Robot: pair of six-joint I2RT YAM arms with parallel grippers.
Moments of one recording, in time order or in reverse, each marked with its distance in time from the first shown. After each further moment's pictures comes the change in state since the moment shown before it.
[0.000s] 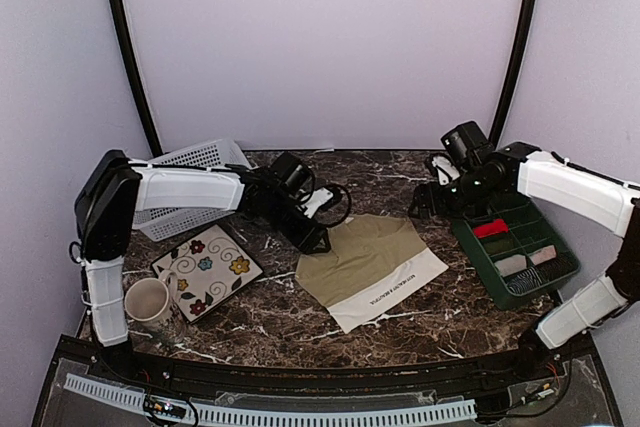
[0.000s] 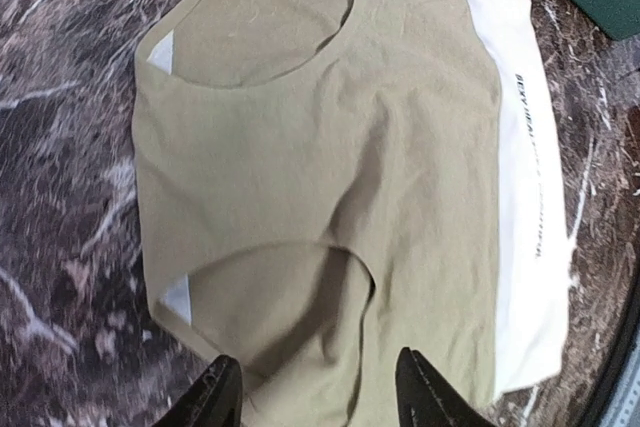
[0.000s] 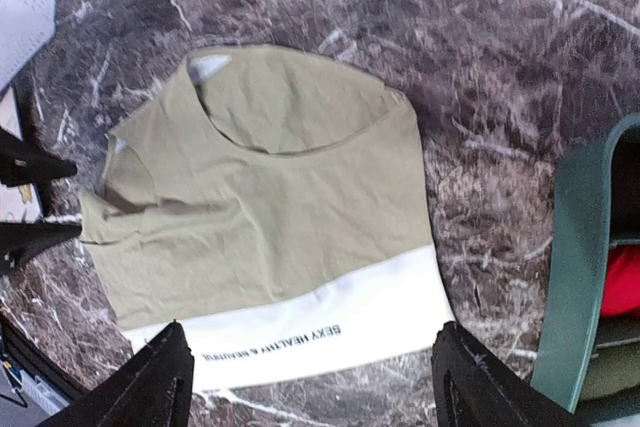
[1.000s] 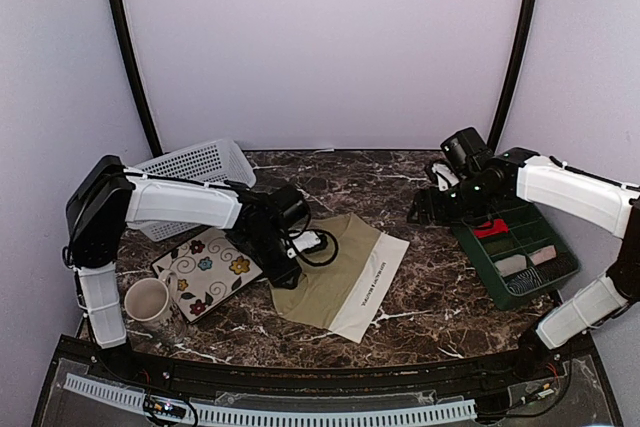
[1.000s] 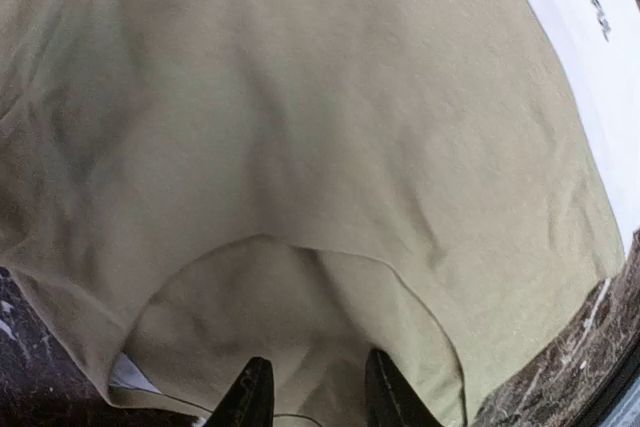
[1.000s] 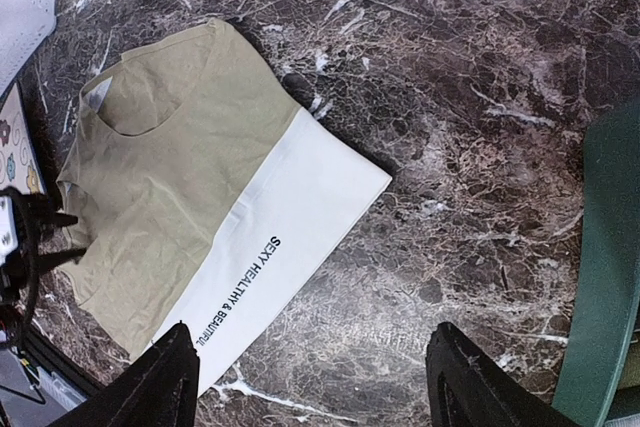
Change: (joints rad) left arm -0.060 -0.016 -0.106 -0.236 -0.176 0.127; right arm 0.000 -0.009 -0.062 0.018 -0.047 0.059
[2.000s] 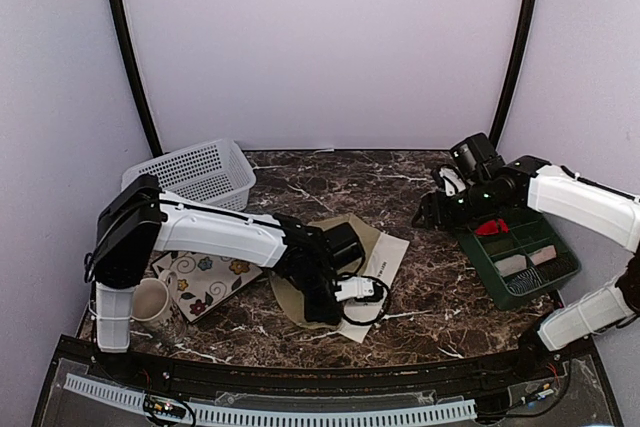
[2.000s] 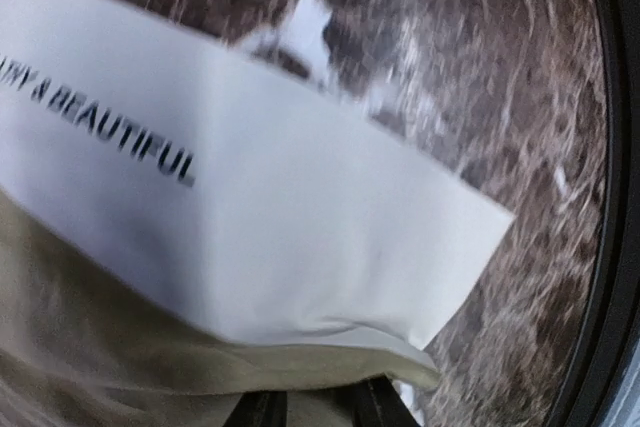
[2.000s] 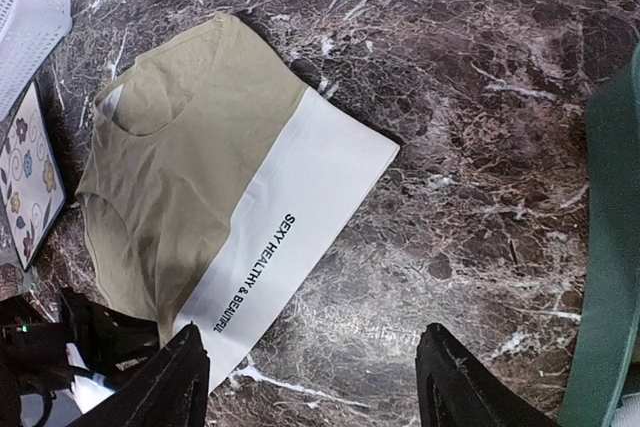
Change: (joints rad) left arm -0.297 0.127 0.136 0.011 0.068 0.213; right arm 0.002 -0.084 -0.076 0.023 -0.030 0.039
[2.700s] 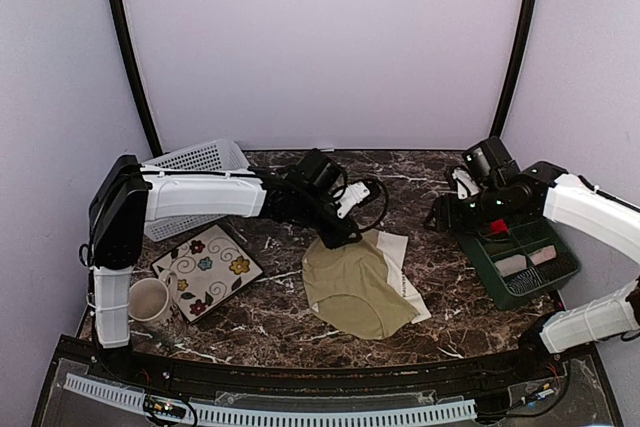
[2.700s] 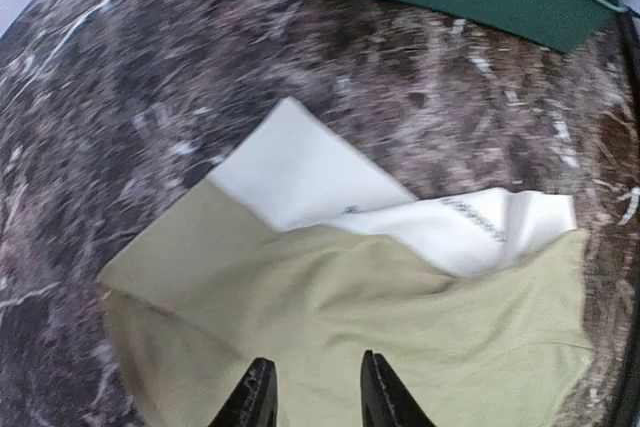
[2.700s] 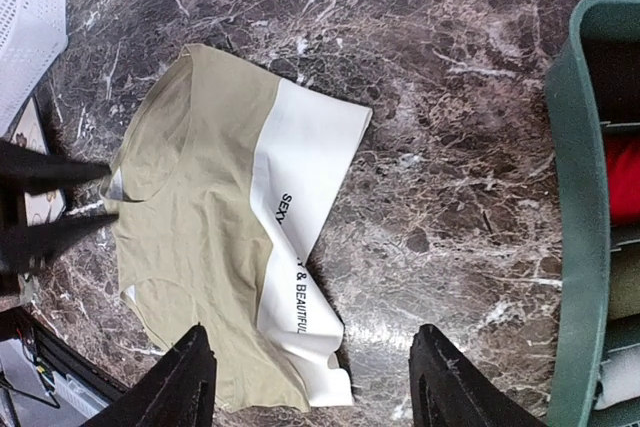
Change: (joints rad) left arm 0.180 -0.009 0.156 0.321 0.051 -0.212; right arm 0.008 -0.123 -0.033 -0.055 0.068 0.042
